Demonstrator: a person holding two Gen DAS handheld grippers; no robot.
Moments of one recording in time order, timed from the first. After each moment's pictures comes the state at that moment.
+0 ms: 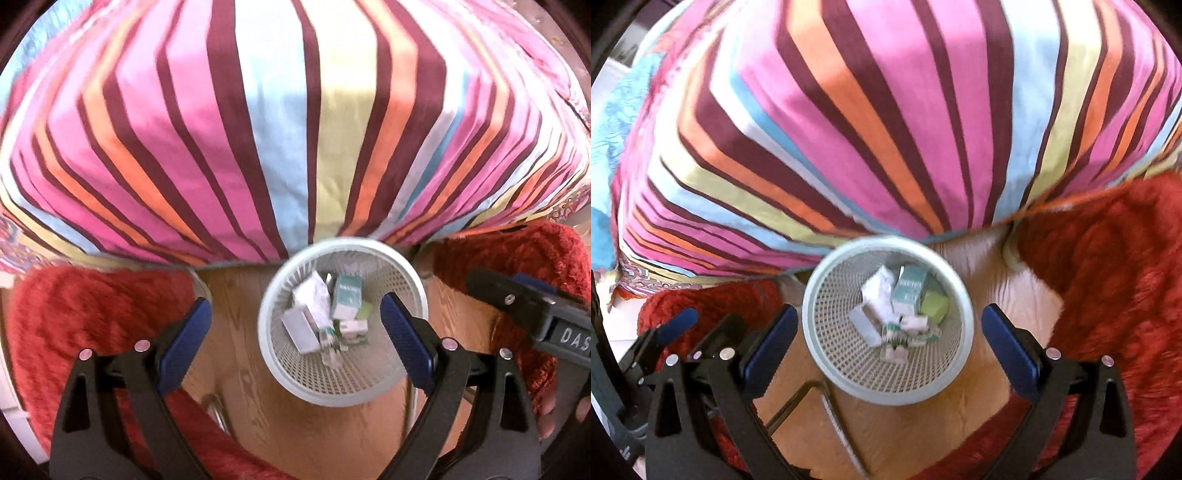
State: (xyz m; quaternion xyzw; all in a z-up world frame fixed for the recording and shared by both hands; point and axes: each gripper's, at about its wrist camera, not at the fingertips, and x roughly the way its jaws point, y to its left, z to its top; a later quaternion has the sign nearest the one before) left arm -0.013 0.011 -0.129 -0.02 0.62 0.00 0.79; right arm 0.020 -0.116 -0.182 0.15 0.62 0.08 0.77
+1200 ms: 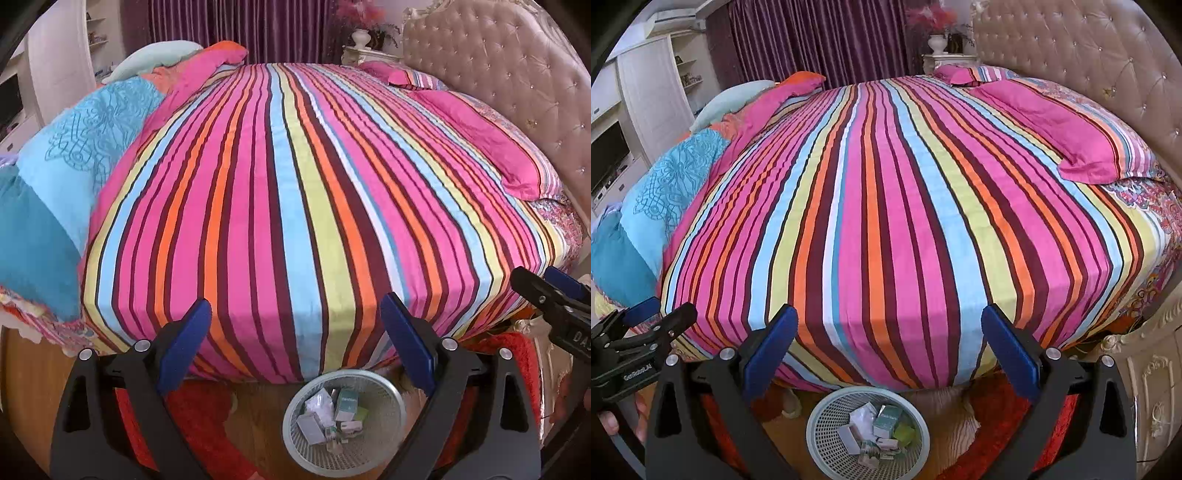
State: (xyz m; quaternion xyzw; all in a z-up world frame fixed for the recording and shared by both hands) left arm 0.009 0.030 0.043 -0.02 0.43 0.02 0.90; right arm 0.030 -0.142 -0.023 0.09 0.39 0.06 0.91
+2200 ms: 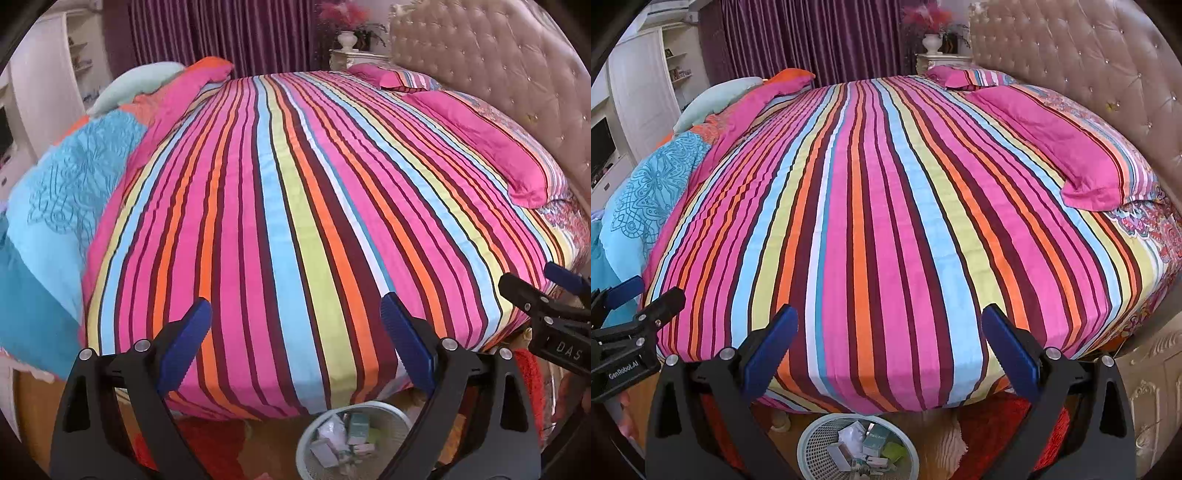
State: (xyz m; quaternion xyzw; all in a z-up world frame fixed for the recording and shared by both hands) left arm 0.075 0.014 0.065 0.02 0.42 0.02 0.91; right arm 0.082 -0.140 -0.011 0.07 0.40 0.05 0.91
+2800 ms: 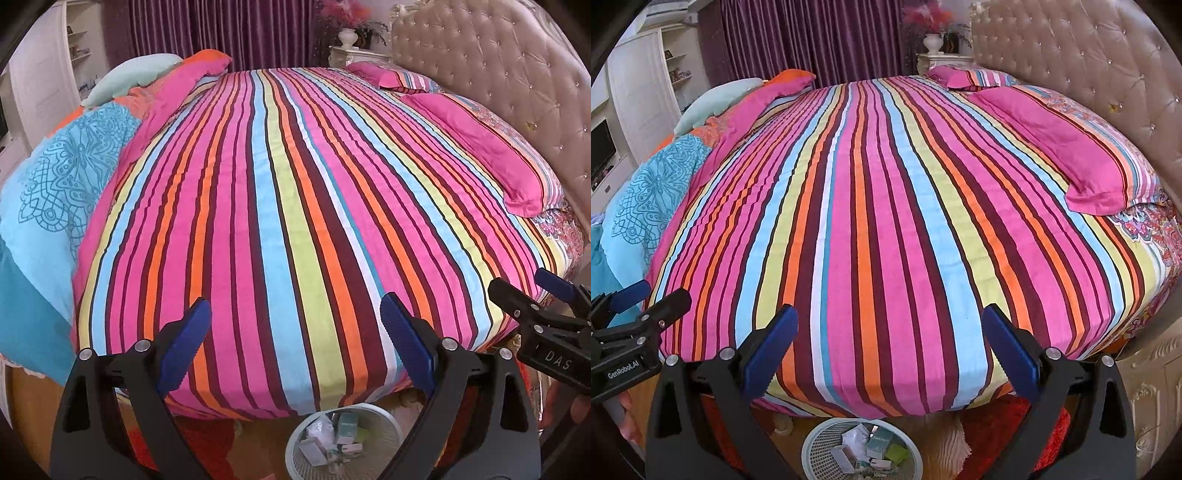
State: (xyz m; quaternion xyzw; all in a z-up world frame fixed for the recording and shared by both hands) left arm 0.087 0.019 0.069 0.00 0.43 0.01 0.90; right arm 0.089 -0.138 -0.005 0.07 0.40 0.05 0.91
